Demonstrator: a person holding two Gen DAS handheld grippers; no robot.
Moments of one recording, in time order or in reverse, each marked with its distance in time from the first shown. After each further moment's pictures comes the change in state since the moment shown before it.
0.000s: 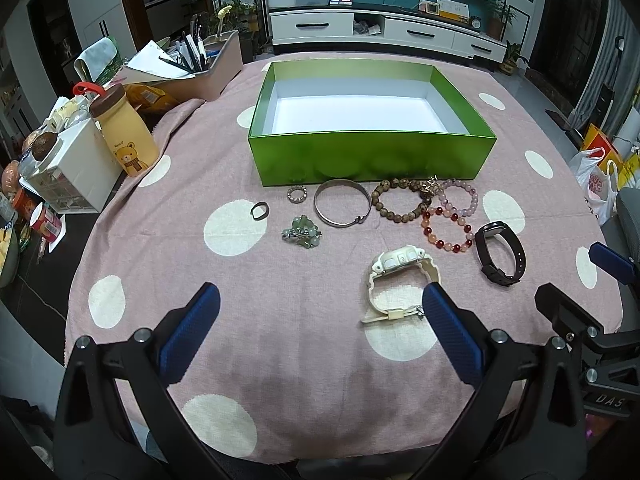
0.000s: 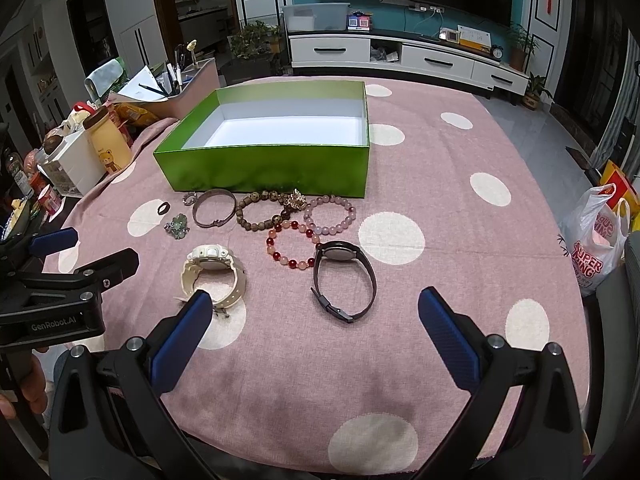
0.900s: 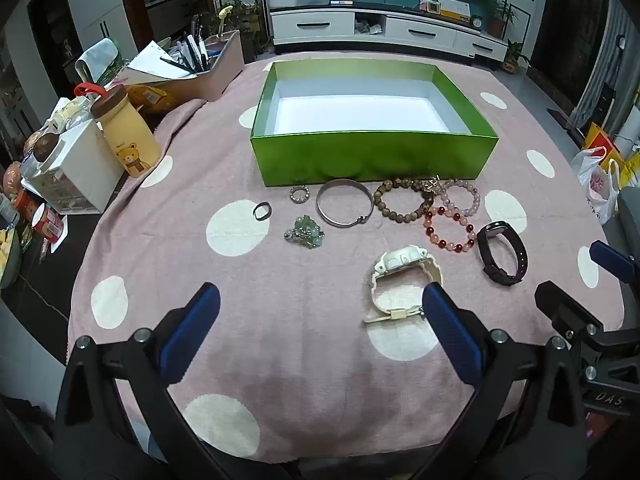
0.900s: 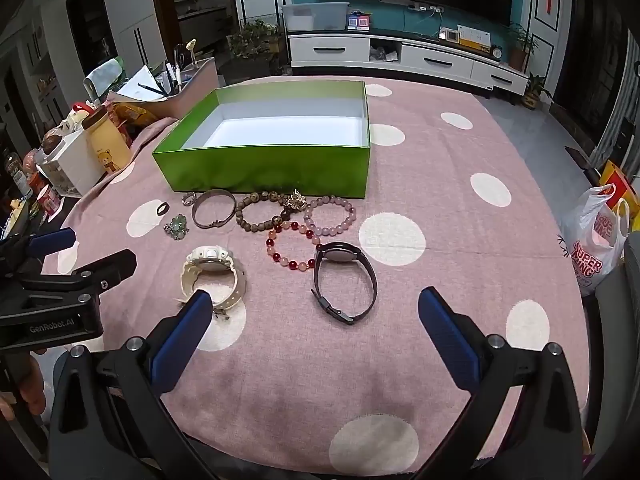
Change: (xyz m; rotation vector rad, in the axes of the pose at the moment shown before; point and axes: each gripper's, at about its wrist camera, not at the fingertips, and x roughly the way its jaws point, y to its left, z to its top) left arm -0.001 0.001 0.000 0.004 0.003 0.007; right arm 0.005 0.002 0.002 0.003 0.006 -0.007
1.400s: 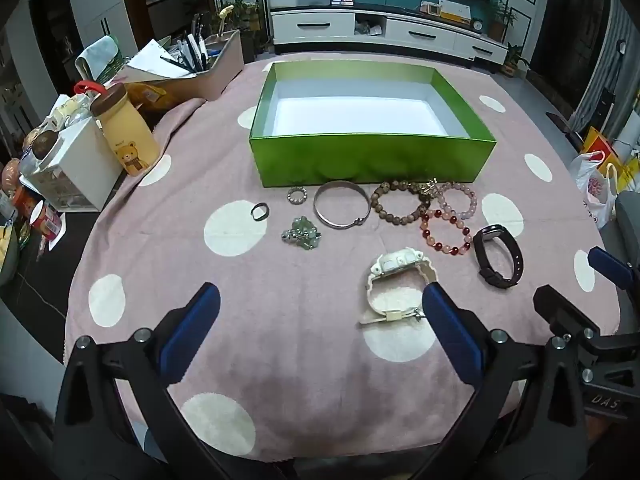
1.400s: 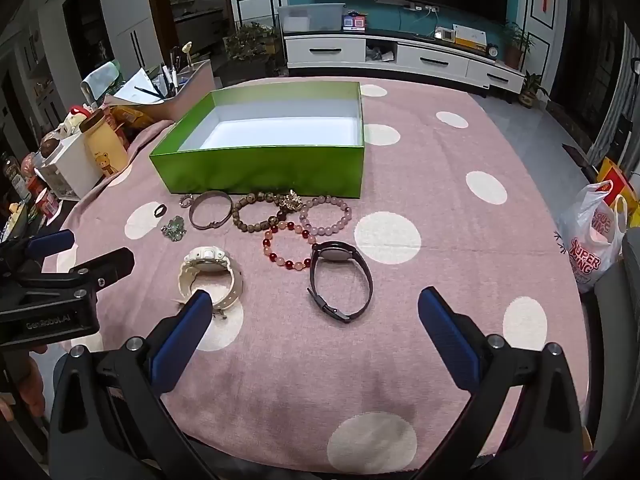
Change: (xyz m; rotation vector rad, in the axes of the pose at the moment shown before) left arm -0.004 -0.002 0.001 -0.009 -0.019 0.005; right arm -0.005 -0.005 -0.001 0.012 0.000 0.005
